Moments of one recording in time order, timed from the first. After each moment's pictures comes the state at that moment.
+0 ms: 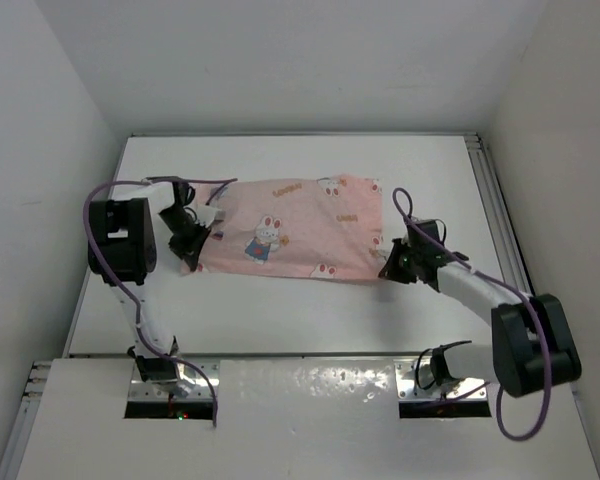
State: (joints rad) left arm 0.05 2.01 1.36 -1.04 0.23 0.63; right arm 0.20 1.36 0.53 -0.17 -0.17 0.48
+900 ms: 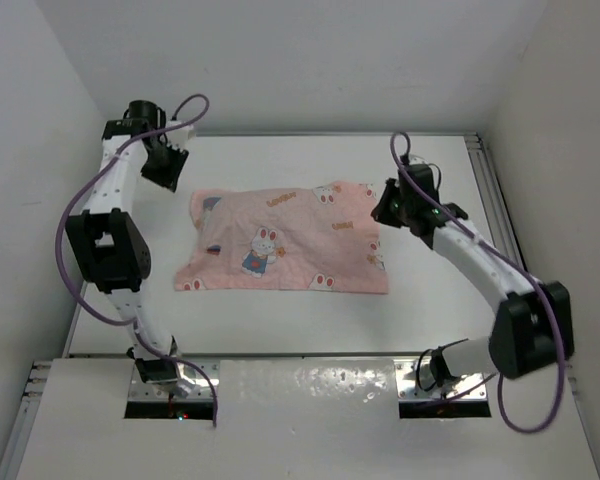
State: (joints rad) left arm 0.11 1.90 1.84 -1.13 0.07 0.59; right arm 0.30 1.32 0.93 -0.32 0.03 0.50
